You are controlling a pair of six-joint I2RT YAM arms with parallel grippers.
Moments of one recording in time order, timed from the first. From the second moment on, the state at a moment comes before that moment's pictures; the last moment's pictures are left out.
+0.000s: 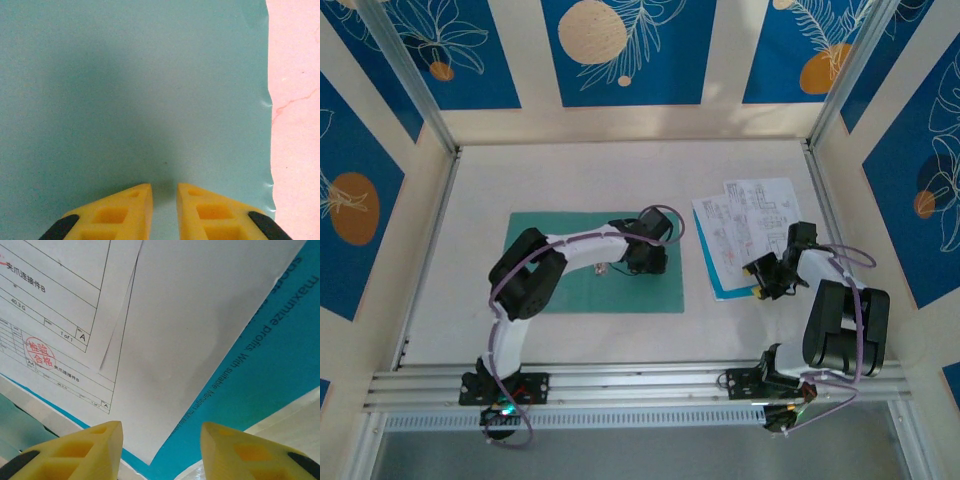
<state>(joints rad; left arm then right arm) -0.85 2.06 1.43 -0.52 0.10 -0.71 -0.24 1.39 0.67 -0.65 -0.41 0.84</state>
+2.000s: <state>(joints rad) -0.58 1.90 1.30 -0.65 -0.03 -0.67 0.19 1.62 0.93 -0.82 -0.23 0.78</state>
